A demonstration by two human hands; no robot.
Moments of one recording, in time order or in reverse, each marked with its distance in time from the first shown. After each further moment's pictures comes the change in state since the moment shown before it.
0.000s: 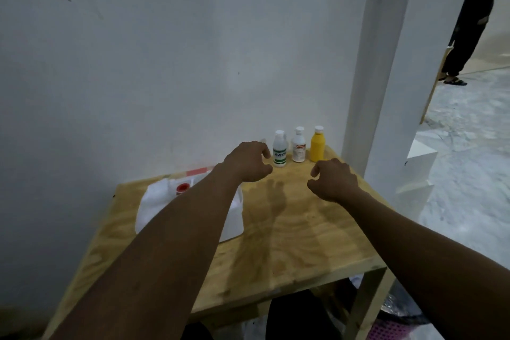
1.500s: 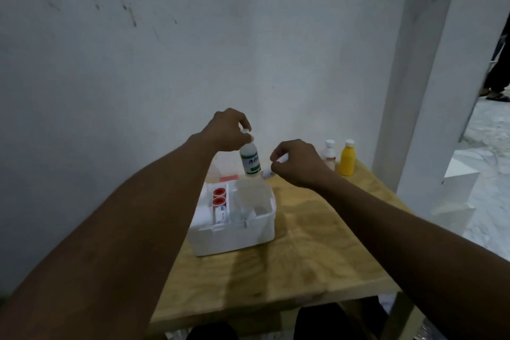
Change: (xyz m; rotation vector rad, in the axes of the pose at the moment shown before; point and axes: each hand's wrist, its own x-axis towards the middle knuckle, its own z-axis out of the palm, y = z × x) left_hand -0.030 -0.053 -0.125 -0.083 0.230 -0.081; right_hand -0.033 -0.139 -0.032 0.374 0.060 -0.458
